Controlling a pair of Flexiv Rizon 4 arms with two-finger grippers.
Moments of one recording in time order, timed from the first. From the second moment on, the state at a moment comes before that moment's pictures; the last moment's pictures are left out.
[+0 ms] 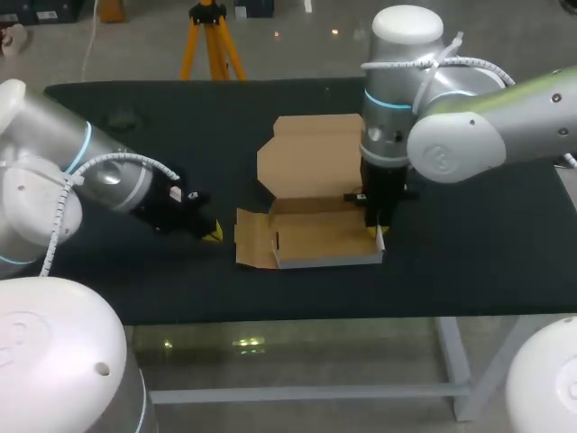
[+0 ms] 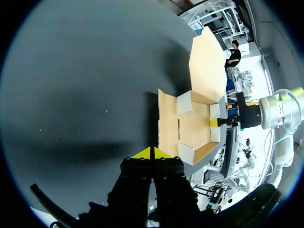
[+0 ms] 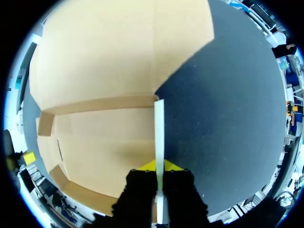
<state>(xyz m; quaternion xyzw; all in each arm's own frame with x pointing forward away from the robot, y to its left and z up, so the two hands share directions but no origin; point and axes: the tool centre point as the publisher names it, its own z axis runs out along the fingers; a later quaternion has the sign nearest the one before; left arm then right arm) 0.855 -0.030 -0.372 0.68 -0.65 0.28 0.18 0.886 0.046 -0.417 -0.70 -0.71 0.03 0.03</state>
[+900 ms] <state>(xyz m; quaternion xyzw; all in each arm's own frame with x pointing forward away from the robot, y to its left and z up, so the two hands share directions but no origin) 0.862 -0.050 -0.402 0.63 -0.65 0.34 0.26 0.886 0.046 -0.417 -0.70 -0.71 0.03 0.03</state>
